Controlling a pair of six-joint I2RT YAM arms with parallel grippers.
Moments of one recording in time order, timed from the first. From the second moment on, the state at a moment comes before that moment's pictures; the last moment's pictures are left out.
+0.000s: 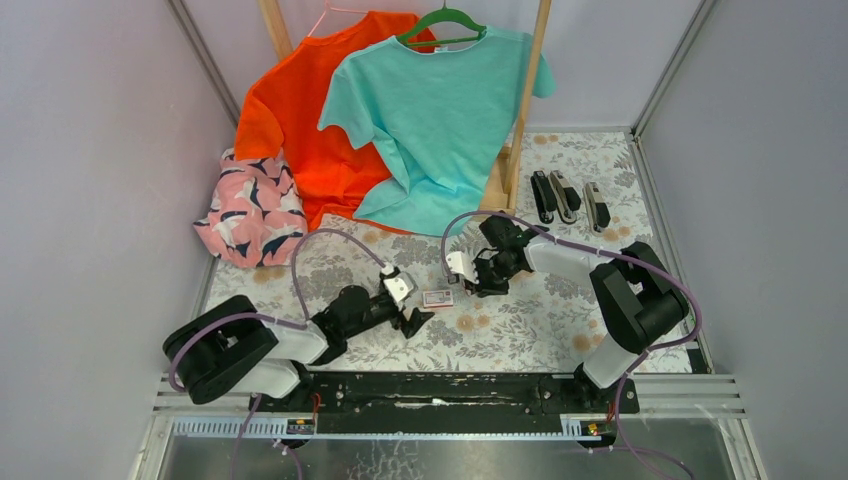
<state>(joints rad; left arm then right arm) -0.83 1.35 0.10 1.03 0.15 0.05 0.59 1.66 0.91 -0.54 -0.49 -1.04</state>
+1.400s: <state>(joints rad) -0.65 1.65 0.51 0.52 0.62 0.39 0.46 1.46 1.01 -1.04 -0.88 -1.41</state>
